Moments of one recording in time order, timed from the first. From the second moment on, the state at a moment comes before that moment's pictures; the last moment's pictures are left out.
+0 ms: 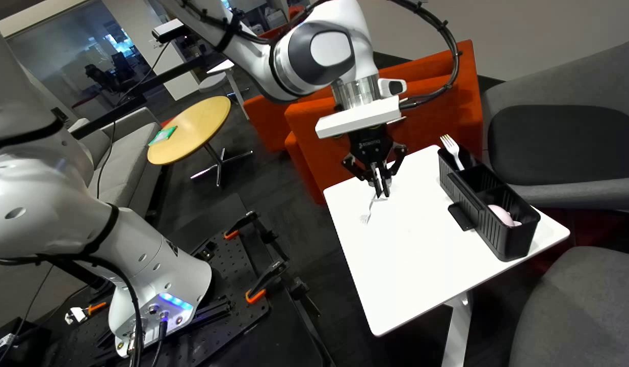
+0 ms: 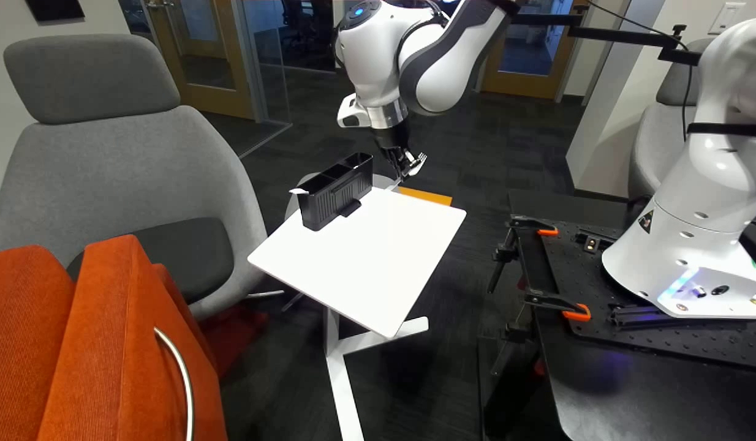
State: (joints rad) arm -0.02 0.32 -0.18 -2.28 -0.48 2.40 -0.61
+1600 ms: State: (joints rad) arm -0.03 0.34 -0.14 -2.19 -1.40 2.22 -0.62
